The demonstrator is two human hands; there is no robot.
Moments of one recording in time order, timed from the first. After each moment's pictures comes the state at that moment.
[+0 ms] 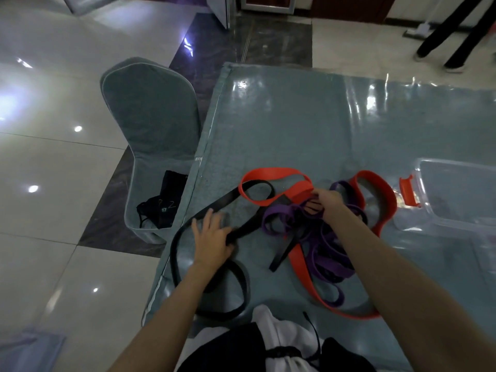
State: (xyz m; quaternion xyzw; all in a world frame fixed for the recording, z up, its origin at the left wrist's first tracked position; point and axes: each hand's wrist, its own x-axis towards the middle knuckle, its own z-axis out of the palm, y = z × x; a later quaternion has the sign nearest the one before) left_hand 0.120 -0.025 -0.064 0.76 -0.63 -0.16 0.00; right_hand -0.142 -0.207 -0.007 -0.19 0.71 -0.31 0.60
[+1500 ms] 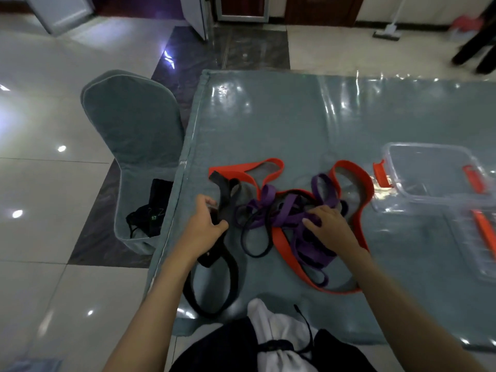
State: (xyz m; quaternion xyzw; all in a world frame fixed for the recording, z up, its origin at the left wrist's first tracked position) left_hand 0.104 -0.024 0.051 0.71 -0.49 -0.42 0.29; right_hand -0.235 -0.107 -0.026 -0.74 0.63 -0.05 0.22
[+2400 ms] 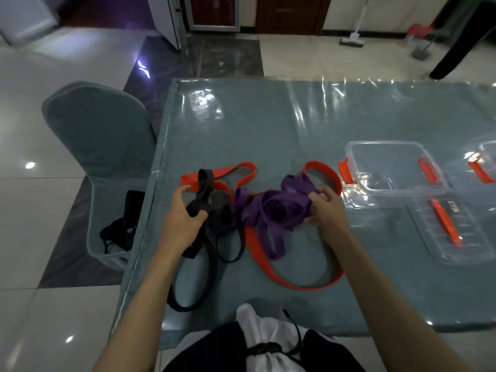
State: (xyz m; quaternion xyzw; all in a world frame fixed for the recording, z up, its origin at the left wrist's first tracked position) left_hand 0.080 -0.049 0.050 0.72 -0.46 -0.36 0.37; right_hand -0.242 -0.108 0.058 -0.34 0.64 -0.45 0.52
